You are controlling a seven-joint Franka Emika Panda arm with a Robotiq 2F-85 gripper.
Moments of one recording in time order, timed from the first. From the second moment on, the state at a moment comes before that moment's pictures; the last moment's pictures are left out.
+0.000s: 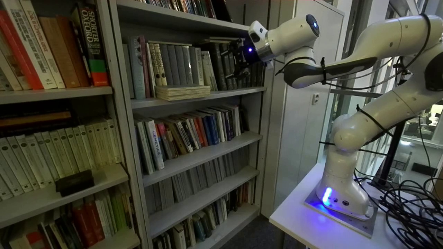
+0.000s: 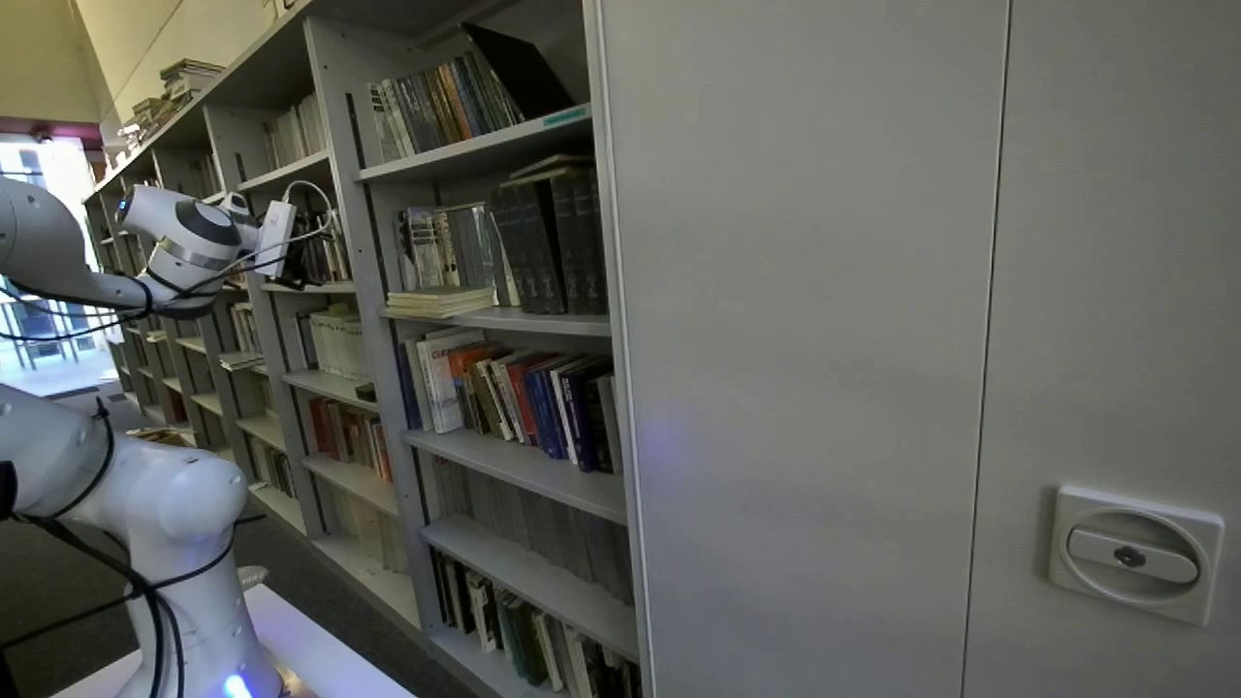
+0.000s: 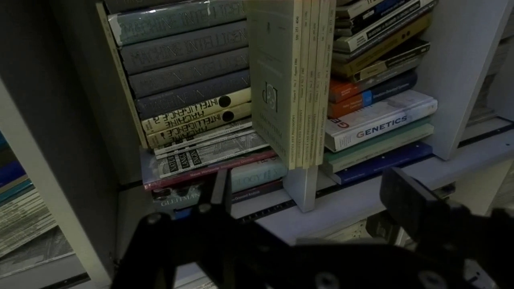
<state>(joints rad) 0.22 -0.80 0.38 -2.46 -0.65 2.79 -0.42</state>
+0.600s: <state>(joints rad) 0.03 -0.74 0.49 -2.45 -0.91 2.78 -0.26</state>
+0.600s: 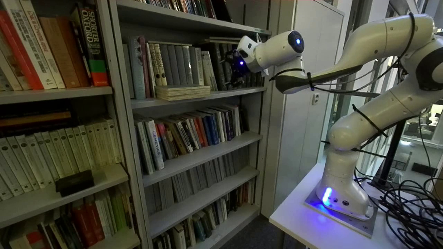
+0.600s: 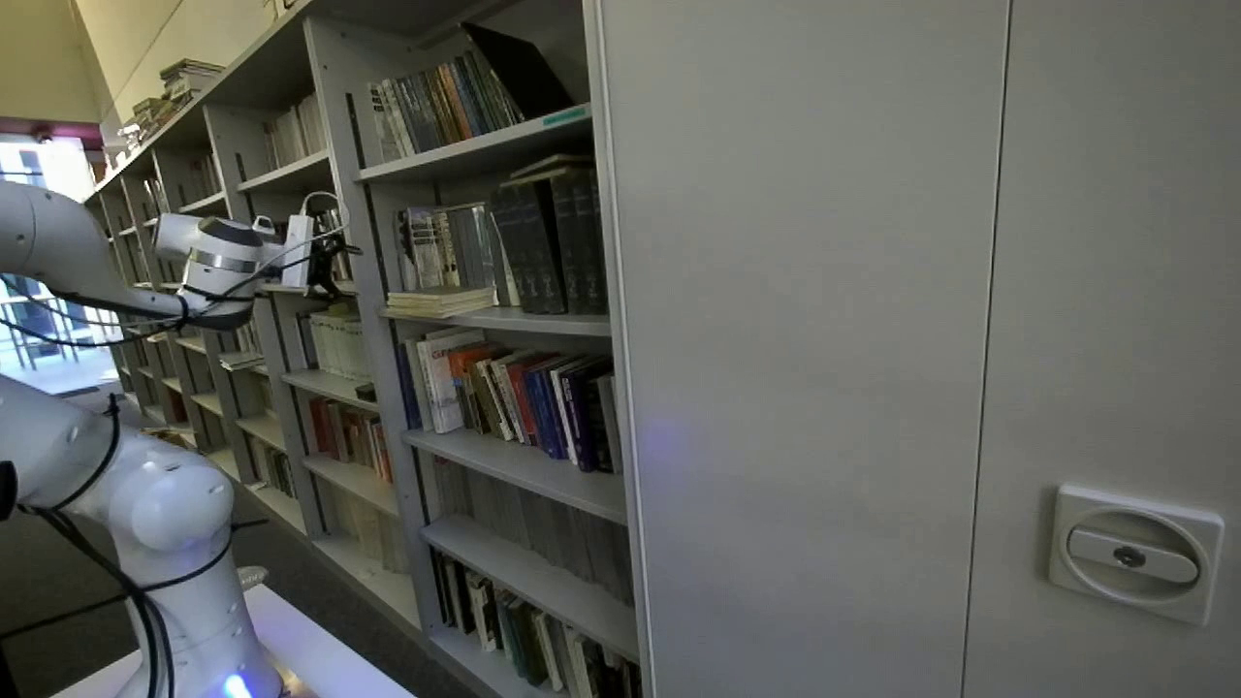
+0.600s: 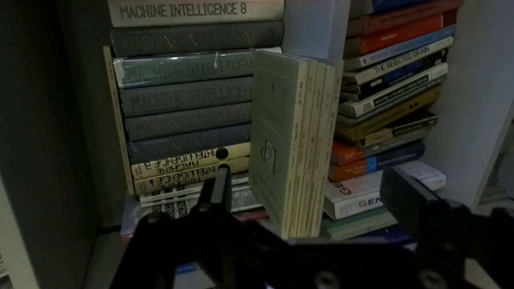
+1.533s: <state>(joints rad) -0.40 -0.52 0.85 -2.18 -1.03 2.78 -0.16</state>
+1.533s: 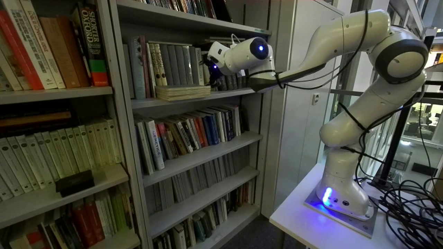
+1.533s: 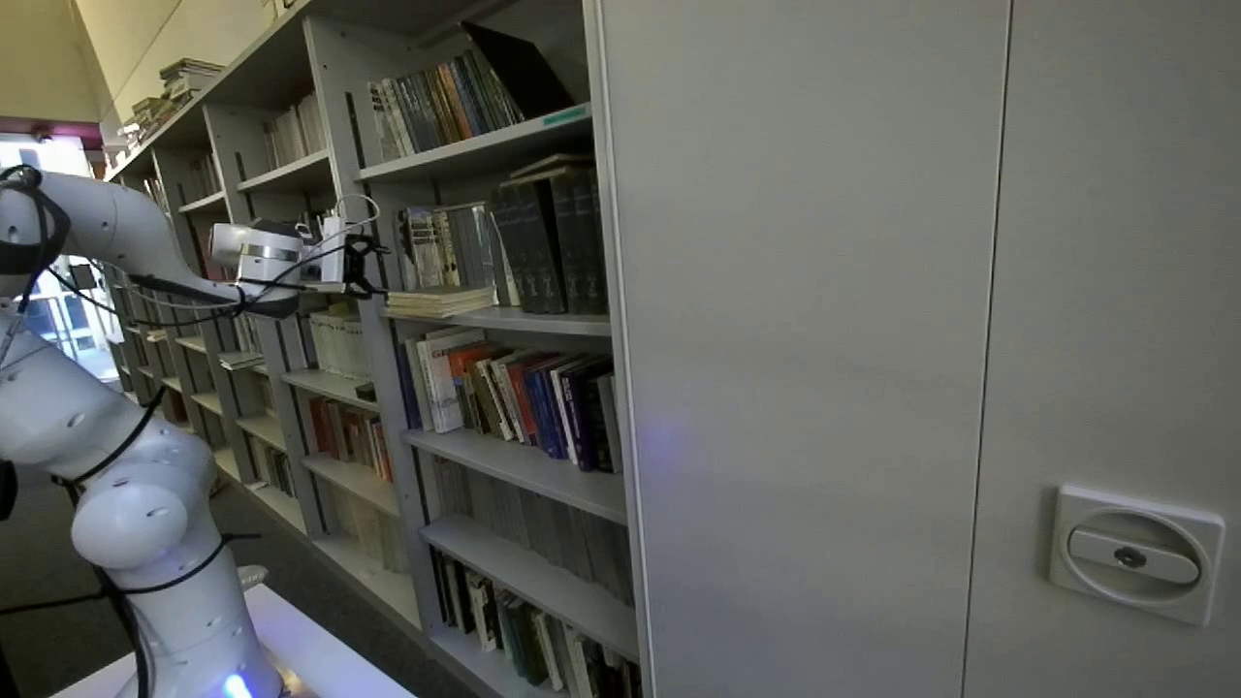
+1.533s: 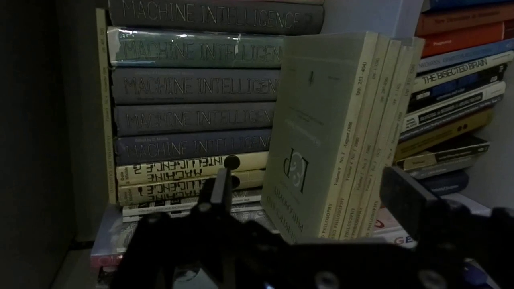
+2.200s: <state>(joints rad) -0.64 -0.45 1.04 -2.09 -1.06 2.78 -0.16</state>
